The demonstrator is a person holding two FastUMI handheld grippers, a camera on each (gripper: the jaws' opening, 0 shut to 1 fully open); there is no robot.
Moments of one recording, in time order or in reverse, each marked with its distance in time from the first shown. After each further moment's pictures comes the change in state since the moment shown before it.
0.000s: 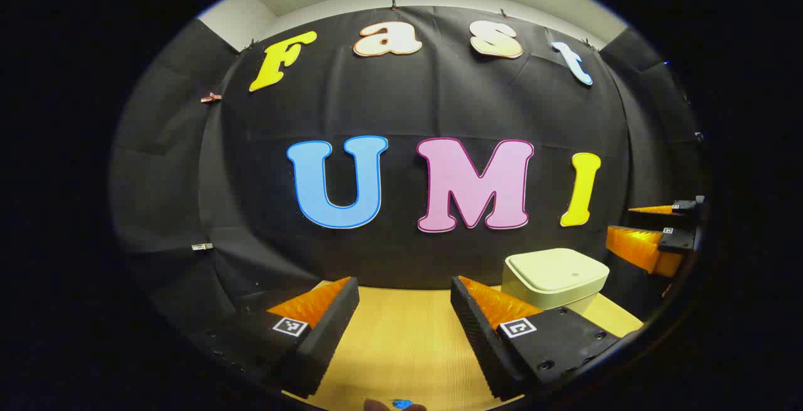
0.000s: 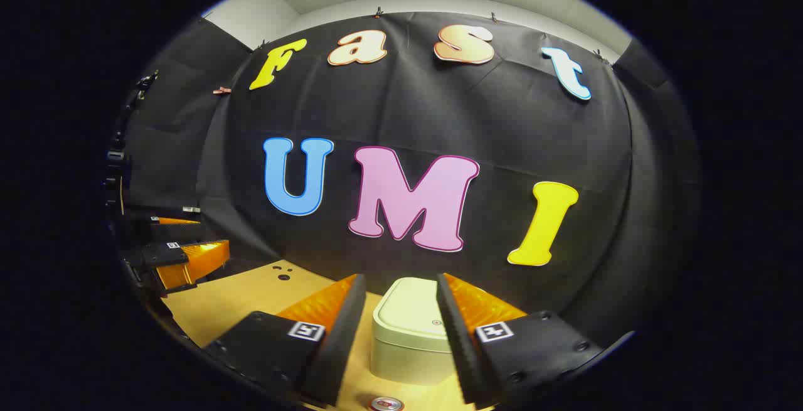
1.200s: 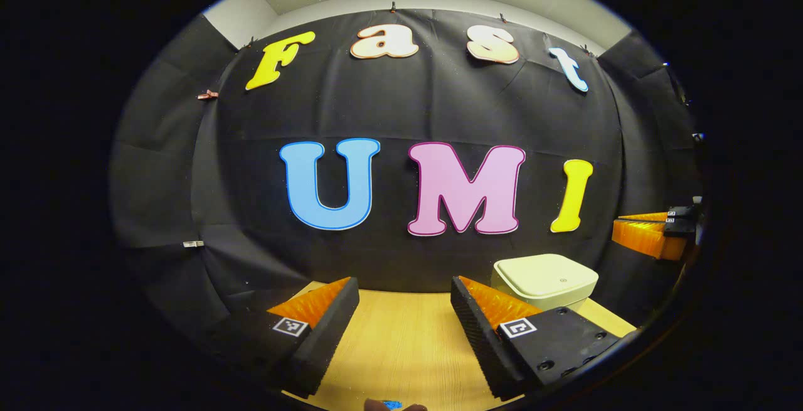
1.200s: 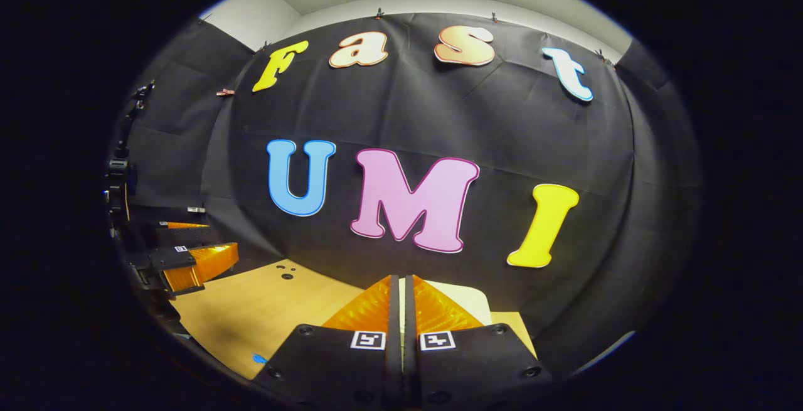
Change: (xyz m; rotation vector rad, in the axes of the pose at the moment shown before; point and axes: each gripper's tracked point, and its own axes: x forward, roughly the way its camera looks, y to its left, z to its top) left arm 0.001 -0.014 0.002 -0.036 -0.018 -0.042; right arm -0.006 -0.014 0.009 -0.009 0.008 0.012
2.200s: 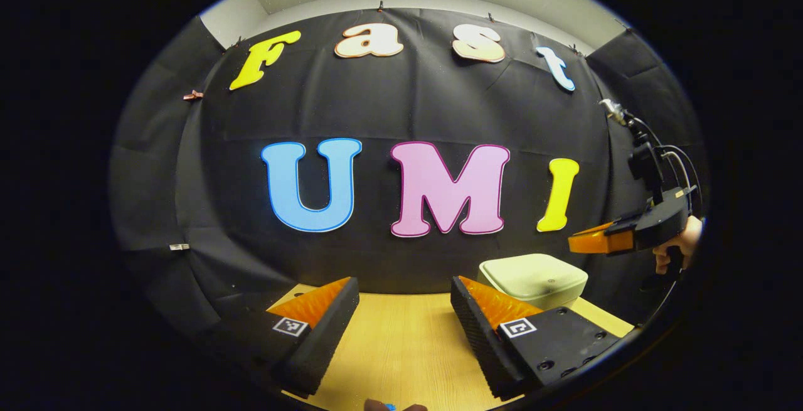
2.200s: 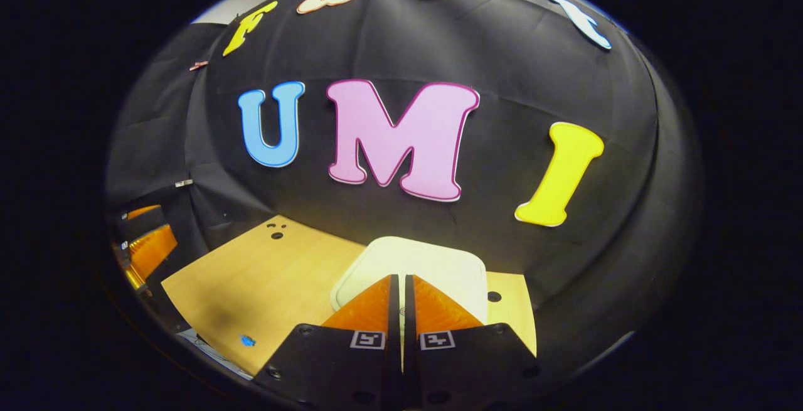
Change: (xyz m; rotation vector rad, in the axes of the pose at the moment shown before) left arm 0.009 -0.019 0.001 0.022 -0.007 -0.064; right arm 0.082 -0.042 -0.078 0.043 0.352 0.035
